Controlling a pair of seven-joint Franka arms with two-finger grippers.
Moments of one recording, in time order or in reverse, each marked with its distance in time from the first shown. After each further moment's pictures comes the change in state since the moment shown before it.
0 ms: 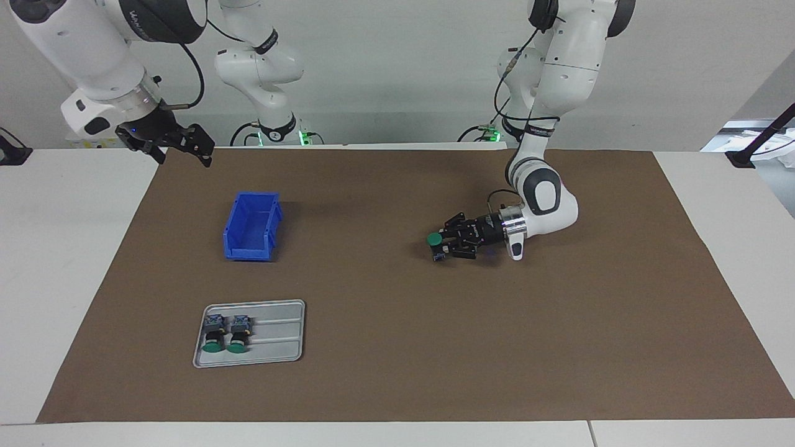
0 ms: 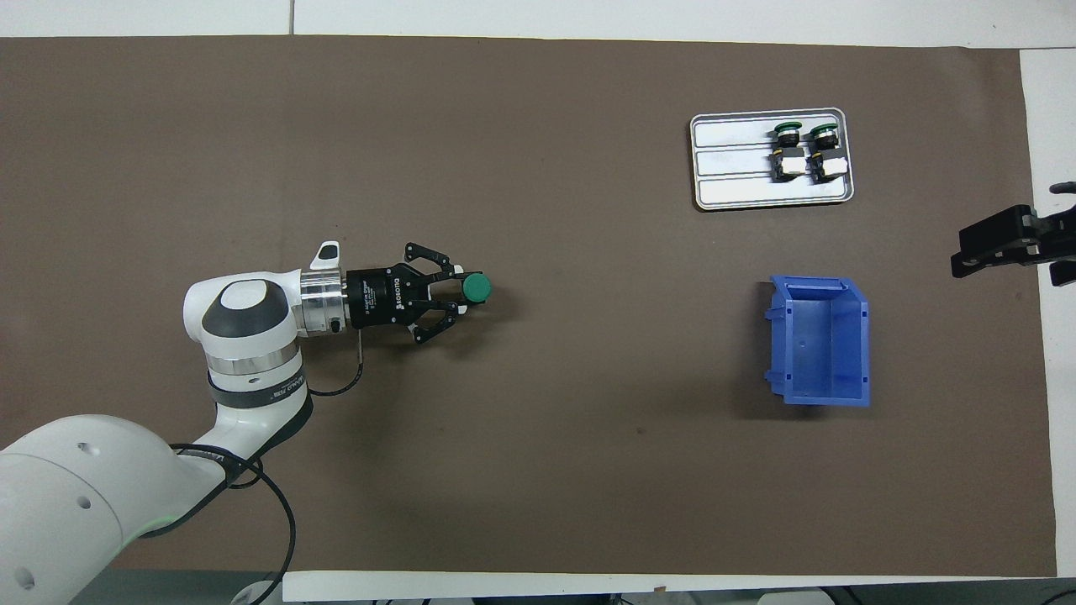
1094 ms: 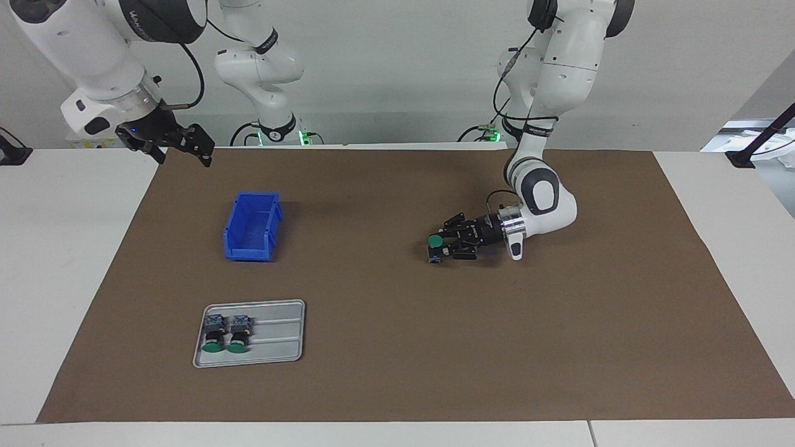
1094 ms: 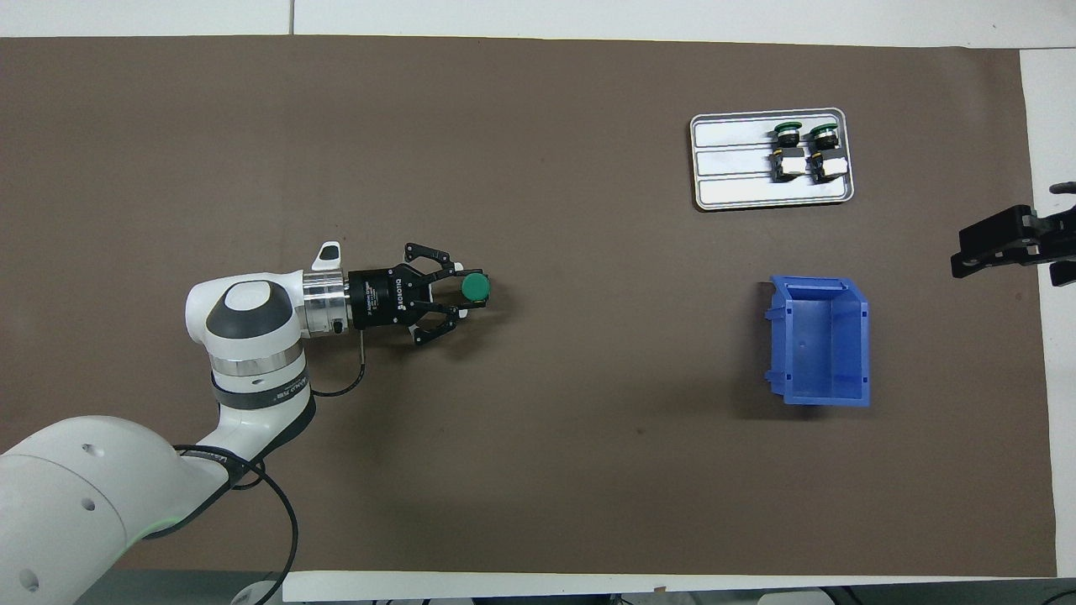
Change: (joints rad) left arm -0.009 0.000 0.000 0.000 -0.002 0.030 0.006; right arm 0.000 0.000 0.000 0.000 0.000 0.000 0.000
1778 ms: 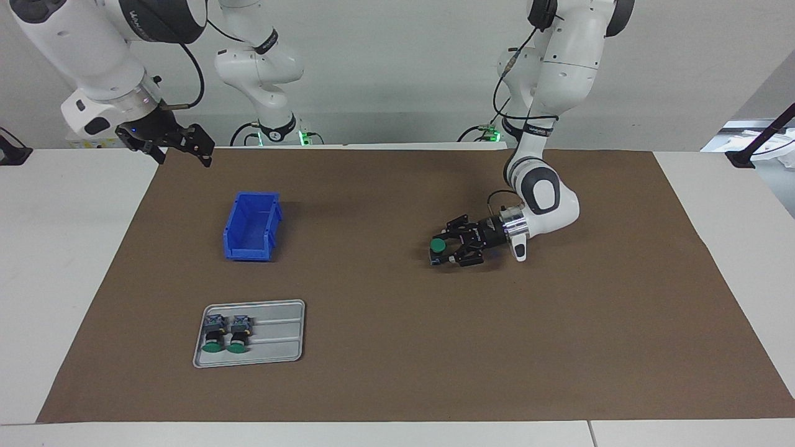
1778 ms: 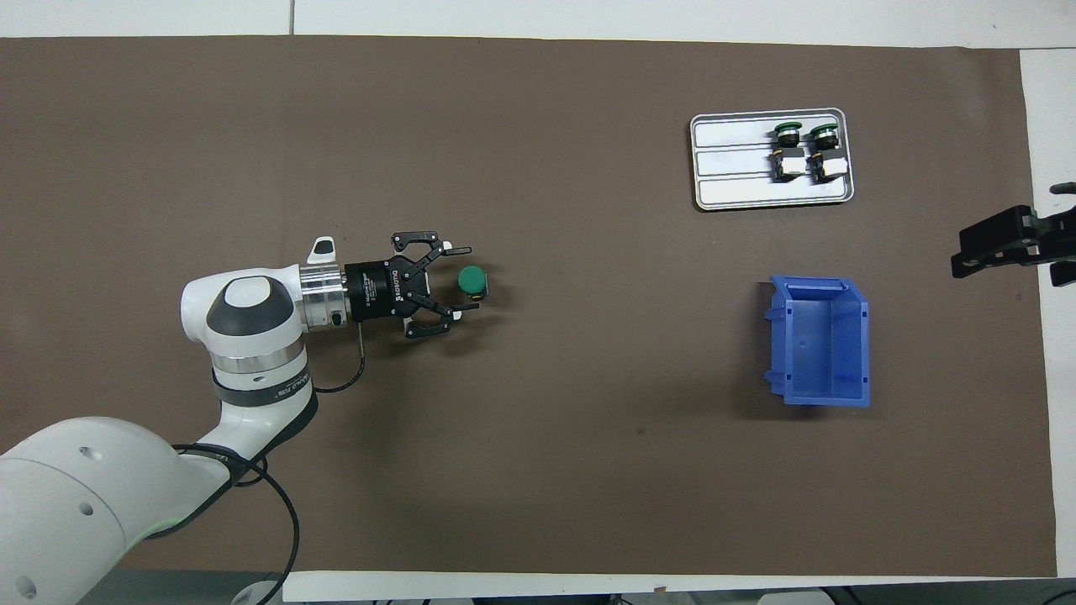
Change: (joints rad) left arm -0.012 -0.006 0.000 0.022 -0.003 0.074 -0.073; right arm 0.000 0.000 0.000 0.000 0.000 0.000 0.000
